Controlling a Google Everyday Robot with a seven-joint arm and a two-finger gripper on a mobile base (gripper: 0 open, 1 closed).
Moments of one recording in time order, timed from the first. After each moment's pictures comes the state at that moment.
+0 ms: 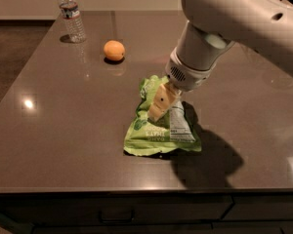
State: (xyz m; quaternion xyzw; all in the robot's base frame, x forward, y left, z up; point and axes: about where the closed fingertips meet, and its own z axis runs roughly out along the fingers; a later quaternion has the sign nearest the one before) arm 0.516 -0.063 0.867 -0.40 0.91 0.06 0.13
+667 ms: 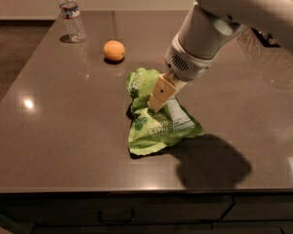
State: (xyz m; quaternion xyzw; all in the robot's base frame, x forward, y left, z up) arm 0.512 -0.055 0.897 -0.42 0.89 0.09 0.16
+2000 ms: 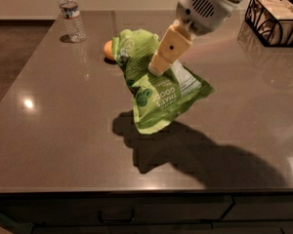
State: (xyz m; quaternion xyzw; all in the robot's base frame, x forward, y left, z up) arm 0.509 -0.043 1.001 -0.52 0.82 0.14 0.22
